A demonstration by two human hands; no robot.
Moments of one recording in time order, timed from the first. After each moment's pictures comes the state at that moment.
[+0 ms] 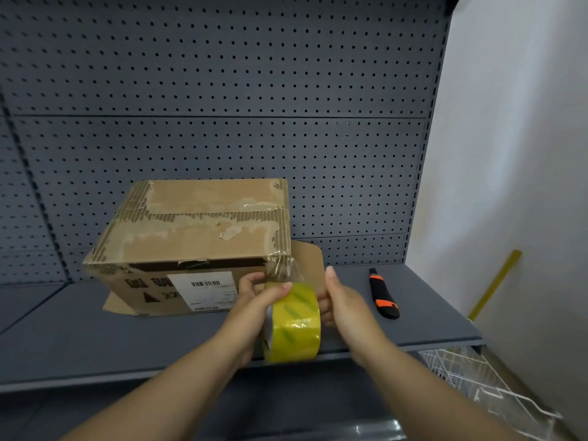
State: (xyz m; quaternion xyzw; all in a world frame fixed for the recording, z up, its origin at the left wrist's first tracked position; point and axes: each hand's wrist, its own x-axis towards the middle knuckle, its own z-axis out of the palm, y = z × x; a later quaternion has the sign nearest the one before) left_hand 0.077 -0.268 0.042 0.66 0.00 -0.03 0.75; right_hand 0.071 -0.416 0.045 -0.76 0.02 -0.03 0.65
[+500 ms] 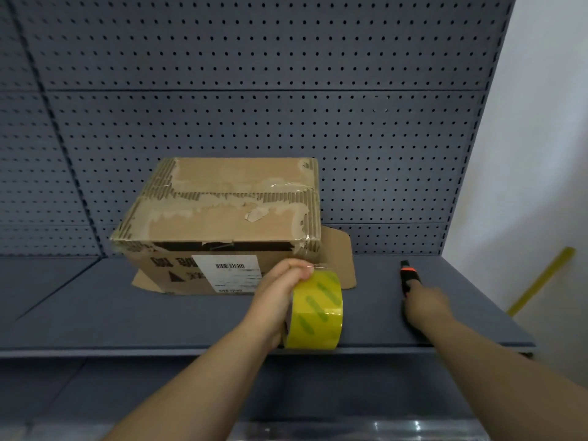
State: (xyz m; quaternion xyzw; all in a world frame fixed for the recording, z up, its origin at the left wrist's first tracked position) left_hand 0.096 -0.267 0.031 0.64 -0.02 0.01 0.77; right_hand 0.184 -0.523 -0.035 -0.98 0.17 0.01 0.12
